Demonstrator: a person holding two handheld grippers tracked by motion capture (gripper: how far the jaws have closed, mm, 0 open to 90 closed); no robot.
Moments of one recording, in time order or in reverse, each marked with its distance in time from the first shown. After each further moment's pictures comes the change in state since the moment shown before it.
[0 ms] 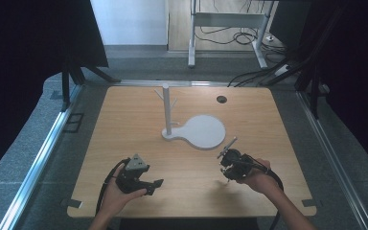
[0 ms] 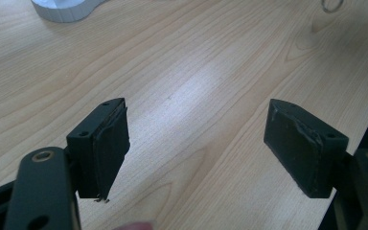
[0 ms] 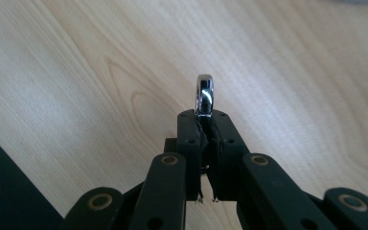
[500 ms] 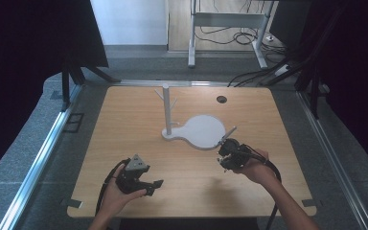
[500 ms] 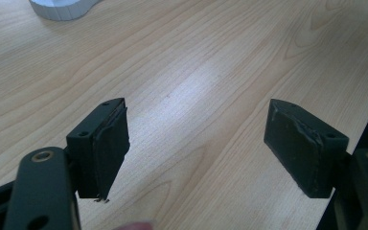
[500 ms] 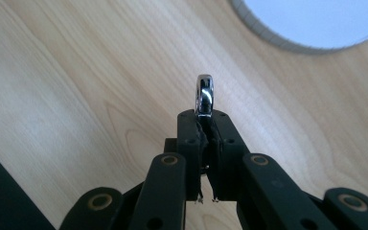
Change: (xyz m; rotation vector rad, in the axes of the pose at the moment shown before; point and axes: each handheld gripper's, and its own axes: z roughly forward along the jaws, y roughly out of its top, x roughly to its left) left arm 0.000 -0.001 0.000 0.003 -0.006 0.006; right arm -0.008 0.023 -0.019 -0.063 -0.020 0.004
